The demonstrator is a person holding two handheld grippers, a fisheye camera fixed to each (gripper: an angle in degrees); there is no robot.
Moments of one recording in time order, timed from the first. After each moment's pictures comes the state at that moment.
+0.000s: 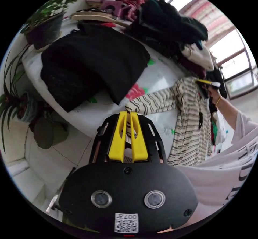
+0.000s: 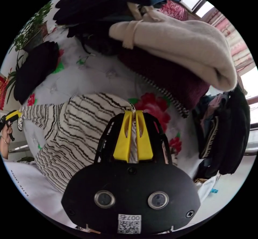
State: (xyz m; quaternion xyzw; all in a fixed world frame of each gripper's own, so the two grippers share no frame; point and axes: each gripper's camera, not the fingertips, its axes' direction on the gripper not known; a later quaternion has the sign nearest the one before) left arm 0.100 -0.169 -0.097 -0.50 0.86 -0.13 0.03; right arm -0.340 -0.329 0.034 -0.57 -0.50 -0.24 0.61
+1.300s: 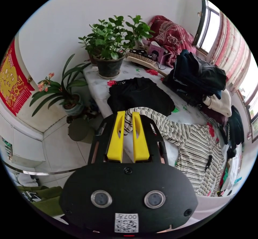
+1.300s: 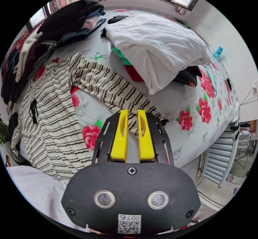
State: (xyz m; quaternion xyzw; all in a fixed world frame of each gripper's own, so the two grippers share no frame) left arm 0.012 -0.199 -0.011 -0.61 0.72 -0.18 0.27; right arm 0.170 -0.292 -0.122 -0.75 -0.12 0.06 0.64
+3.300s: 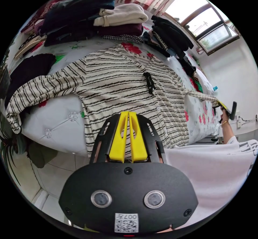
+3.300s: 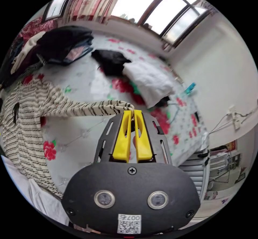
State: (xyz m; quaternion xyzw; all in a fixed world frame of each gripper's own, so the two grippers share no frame) left arm 0.010 -0.338 -0.276 -0.31 0.95 -0.07 -0.02; right arm 0.201 -0.459 -0.177 -0.62 -0.06 -0.10 0.78
